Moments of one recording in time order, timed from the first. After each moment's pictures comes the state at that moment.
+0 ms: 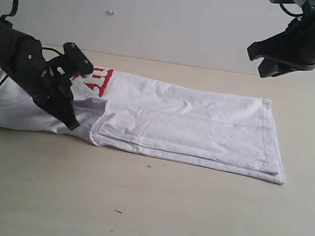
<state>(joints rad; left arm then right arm) -0.31 2.11 -1.25 0.02 0.31 0.50 0.03 1.79 -1.46 0.21 0.80 -0.30</state>
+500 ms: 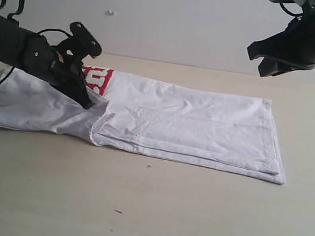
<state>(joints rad) -0.31 2.15 -1.32 0.02 0.09 0.50 0.03 1.79 -1.46 0.21 0.80 -0.30</state>
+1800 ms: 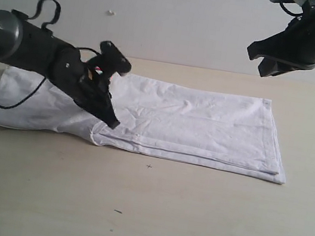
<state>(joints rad) -0.45 2.14 -1.33 0.02 0.24 0.38 0.03 1.79 -1.46 0.21 0.79 -0.30</state>
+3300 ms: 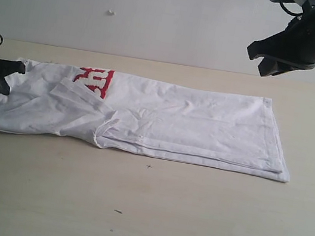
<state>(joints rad) 0.11 2.21 -1.44 -0.51 0.49 0.33 0.03 1.79 -1.46 0.21 0.79 -0.30</state>
